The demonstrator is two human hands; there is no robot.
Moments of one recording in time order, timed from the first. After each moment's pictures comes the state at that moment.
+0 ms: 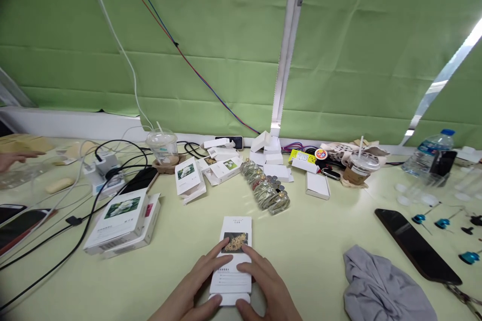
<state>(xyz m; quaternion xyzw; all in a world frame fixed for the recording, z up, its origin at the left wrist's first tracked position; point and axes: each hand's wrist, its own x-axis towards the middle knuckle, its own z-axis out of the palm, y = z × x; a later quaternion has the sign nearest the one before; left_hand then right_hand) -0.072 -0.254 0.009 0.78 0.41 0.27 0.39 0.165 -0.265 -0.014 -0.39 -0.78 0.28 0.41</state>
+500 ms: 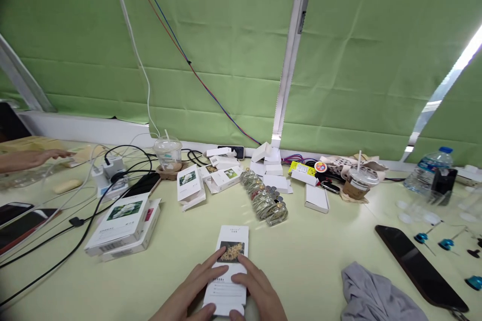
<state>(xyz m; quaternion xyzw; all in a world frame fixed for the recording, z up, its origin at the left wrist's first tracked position) -0.073 -0.249 -0.009 0.81 0.39 0.29 0.33 0.166 -0.259 -0.028 -0.38 -0.78 0.27 0.41</state>
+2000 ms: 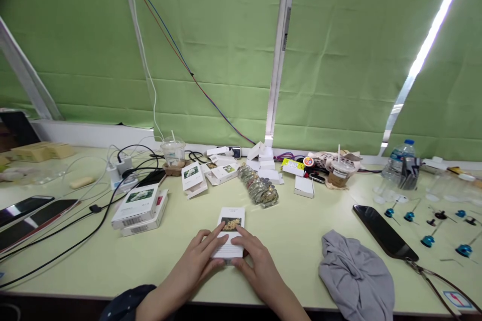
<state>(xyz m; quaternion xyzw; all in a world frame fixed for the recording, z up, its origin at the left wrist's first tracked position) -0.056 -0.254 0.001 0.87 0.42 0.25 0.01 0.164 -0.269 0.005 -0.40 -0.77 0.30 0.40</state>
